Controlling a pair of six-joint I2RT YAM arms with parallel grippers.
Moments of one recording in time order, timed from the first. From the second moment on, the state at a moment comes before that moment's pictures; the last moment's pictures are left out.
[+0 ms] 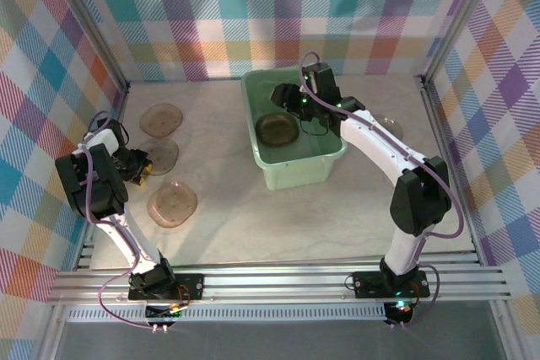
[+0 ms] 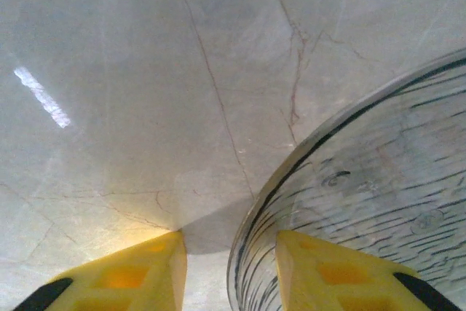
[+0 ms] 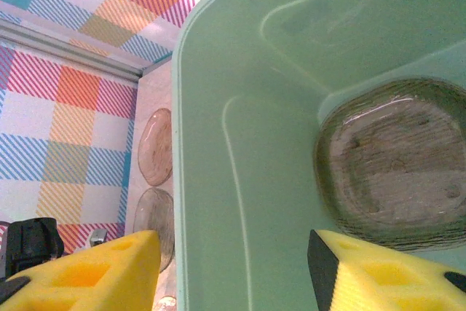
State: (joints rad) left arm 0.42 1.94 1.31 -0.84 0.15 -0.75; right arm 0.54 1.78 1.59 -0.37 -0.19 0.83
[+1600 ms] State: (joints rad) left arm 0.18 1.44 1.15 -0.60 0.31 -0.82; right arm 0.57 1.77 1.60 -0.37 -0.22 0.82
